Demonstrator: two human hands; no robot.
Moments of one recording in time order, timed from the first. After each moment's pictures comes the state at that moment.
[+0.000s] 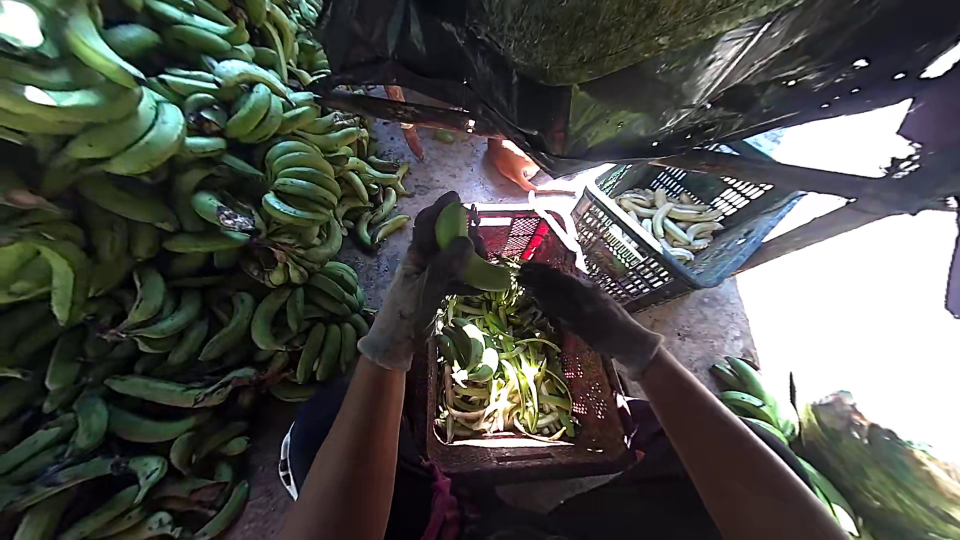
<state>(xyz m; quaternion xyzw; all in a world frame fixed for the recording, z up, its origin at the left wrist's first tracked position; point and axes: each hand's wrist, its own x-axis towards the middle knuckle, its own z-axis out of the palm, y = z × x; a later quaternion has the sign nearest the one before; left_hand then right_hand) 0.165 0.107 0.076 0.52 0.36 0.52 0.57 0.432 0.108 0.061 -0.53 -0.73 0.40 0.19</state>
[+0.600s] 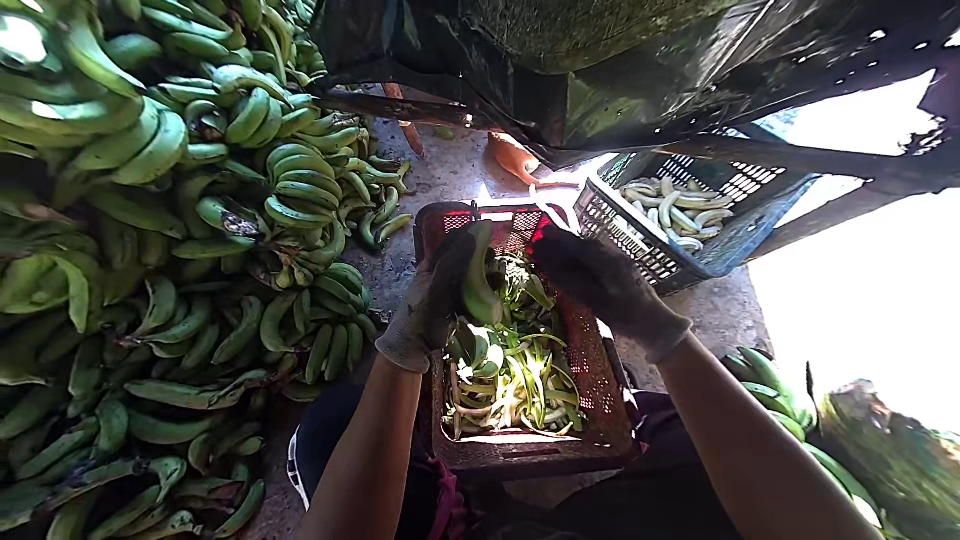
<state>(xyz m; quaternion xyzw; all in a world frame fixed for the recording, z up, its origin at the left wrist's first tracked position) 0.179 0.108 0.067 0.44 0.35 0.49 0.67 0.443 0.116 0.076 -0.48 -0.78 0.26 0.30</state>
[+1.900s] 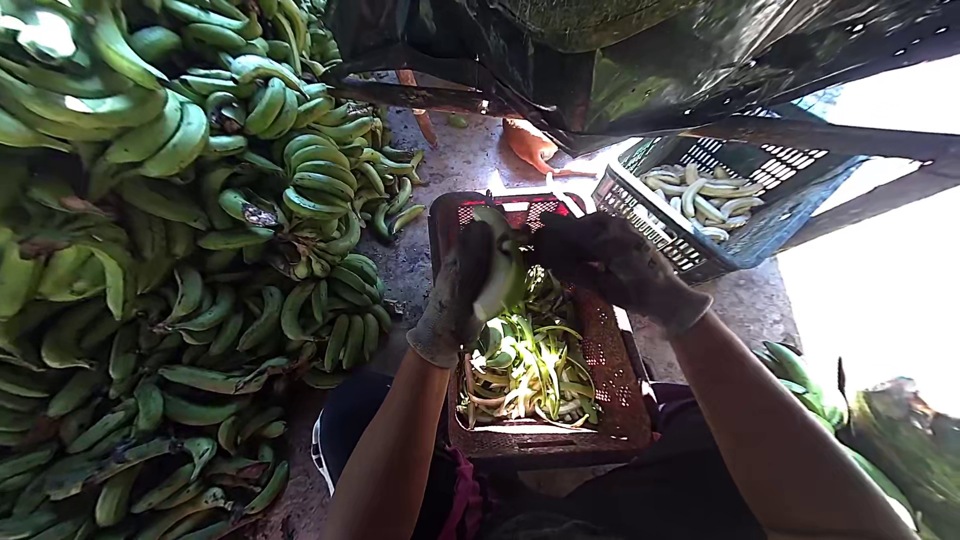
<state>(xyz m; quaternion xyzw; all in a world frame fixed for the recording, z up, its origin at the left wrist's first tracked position) 0.182 0.088 0.055 0.46 0.36 0.51 0.63 0.437 0.140 0.078 -0.40 -0.85 0.17 0.28</state>
